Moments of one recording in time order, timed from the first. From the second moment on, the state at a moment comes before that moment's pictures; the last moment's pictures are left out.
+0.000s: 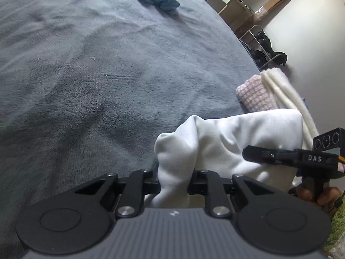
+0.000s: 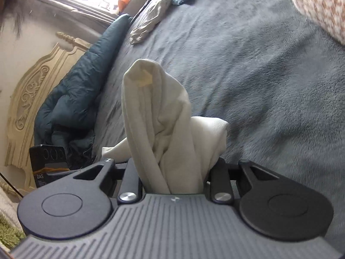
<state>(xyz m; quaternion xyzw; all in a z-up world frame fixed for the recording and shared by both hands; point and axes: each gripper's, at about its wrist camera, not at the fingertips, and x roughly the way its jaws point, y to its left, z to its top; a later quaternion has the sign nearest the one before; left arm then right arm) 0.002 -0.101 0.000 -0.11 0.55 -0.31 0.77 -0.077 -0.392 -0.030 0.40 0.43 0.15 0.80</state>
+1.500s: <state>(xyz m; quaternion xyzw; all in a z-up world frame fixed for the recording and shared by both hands) -0.108 -0.210 0.336 -0.12 0.37 -0.38 0.84 -0.198 -0.459 0.300 0.23 0.26 0.20 0.92</state>
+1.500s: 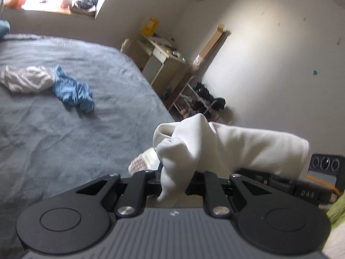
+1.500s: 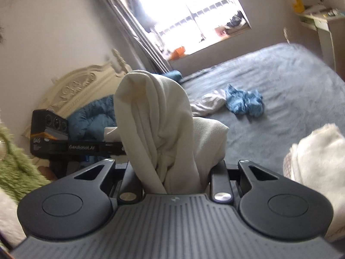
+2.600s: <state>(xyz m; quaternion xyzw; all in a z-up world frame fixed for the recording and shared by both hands) -0.084 -0.391 0.243 -0.25 0.44 -0.39 0.77 -0.154 -0.684 0.264 0.25 0.37 0.20 0.88</state>
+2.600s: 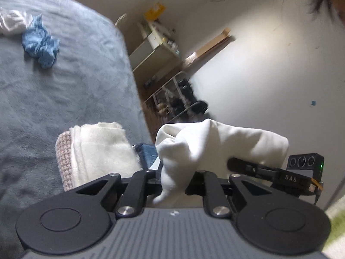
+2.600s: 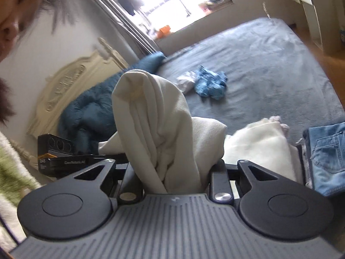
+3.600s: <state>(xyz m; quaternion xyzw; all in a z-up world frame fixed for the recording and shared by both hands) 0.104 -0.435 0.052 -0.24 0.52 -0.31 0.76 0.064 -0.806 0.004 0.40 0.51 0.23 0.73</state>
